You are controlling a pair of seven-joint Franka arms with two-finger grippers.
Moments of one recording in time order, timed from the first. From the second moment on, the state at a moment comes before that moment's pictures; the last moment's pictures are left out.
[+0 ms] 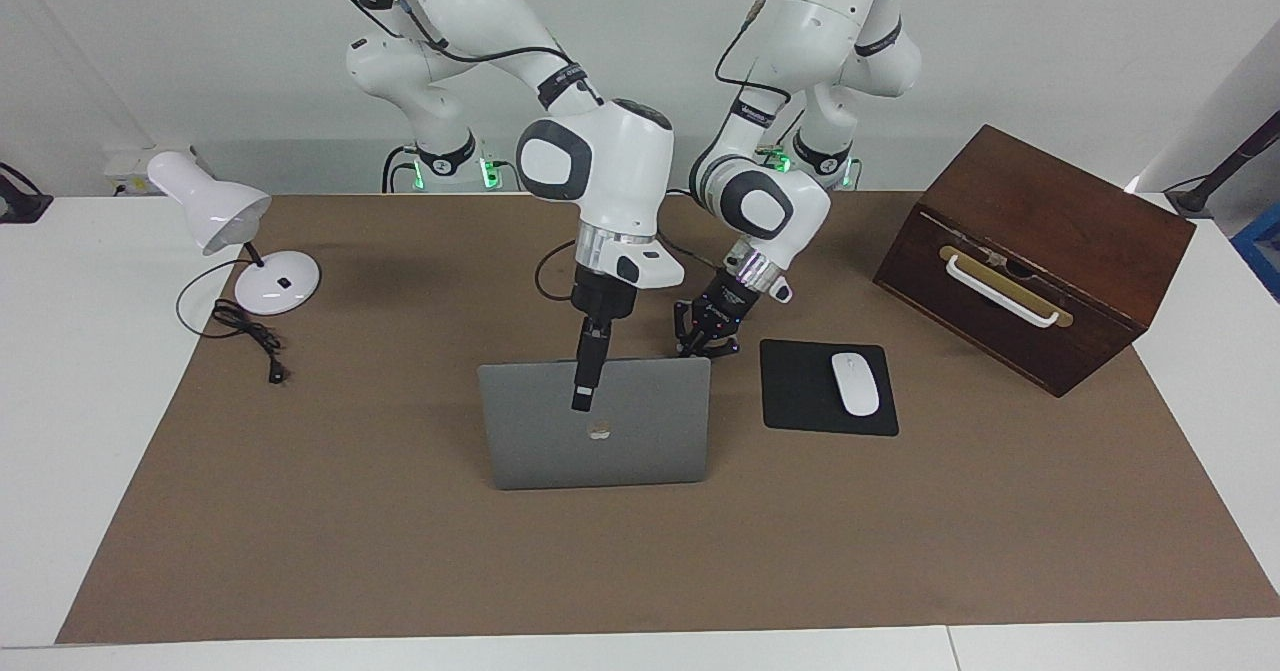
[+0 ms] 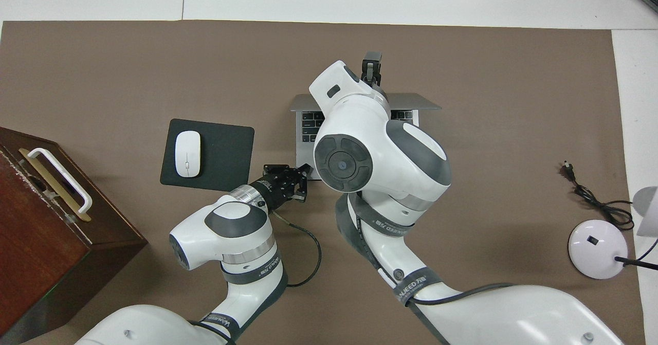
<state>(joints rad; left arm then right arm) -0.60 0.30 -0.06 -2.14 -2.24 2.88 -1.08 0.51 0.39 0.03 -1.59 -0.71 2.28 -0.52</state>
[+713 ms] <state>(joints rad) -0.60 0.30 -0.06 -2.14 -2.24 2.88 -1.08 0.51 0.41 0.03 -1.55 -0.75 2.26 -0.54</state>
